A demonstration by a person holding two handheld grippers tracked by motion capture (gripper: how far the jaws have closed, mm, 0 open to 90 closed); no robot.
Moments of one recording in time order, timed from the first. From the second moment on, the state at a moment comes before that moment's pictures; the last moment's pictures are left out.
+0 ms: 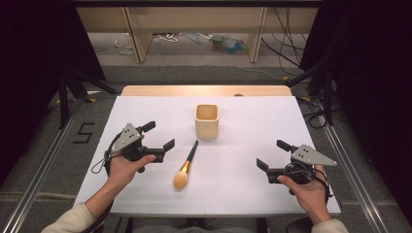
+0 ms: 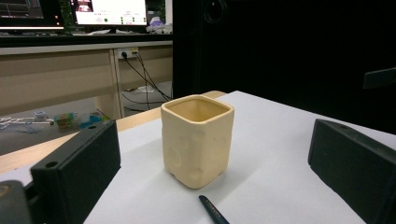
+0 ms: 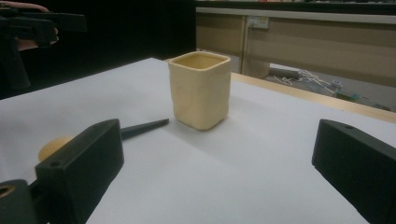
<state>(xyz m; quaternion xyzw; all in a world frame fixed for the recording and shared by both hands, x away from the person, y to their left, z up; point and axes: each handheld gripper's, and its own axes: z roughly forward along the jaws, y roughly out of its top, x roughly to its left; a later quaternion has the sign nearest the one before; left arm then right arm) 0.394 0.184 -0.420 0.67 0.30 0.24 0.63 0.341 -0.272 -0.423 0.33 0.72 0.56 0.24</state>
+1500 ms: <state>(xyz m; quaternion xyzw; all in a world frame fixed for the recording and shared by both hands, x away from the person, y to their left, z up) 0.431 0.139 -0.418 0.68 0.30 0.23 0.62 0.342 -0.273 -0.423 0.34 0.71 0.57 0.23</state>
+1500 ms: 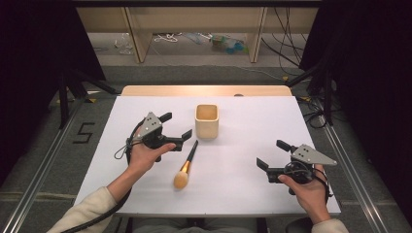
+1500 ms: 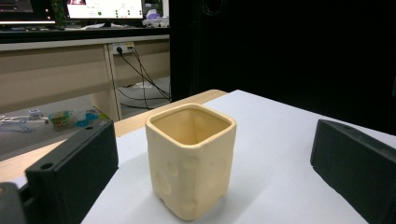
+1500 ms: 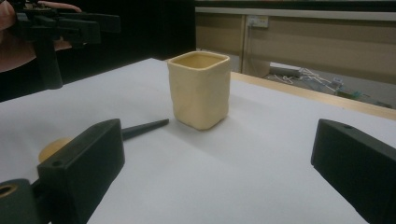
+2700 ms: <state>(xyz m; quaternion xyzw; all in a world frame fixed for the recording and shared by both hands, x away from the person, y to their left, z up) 0.450 0.105 -0.391 0.84 0.31 0.17 0.40 0.342 -0.271 -0.424 0.34 0.72 0.56 0.23</state>
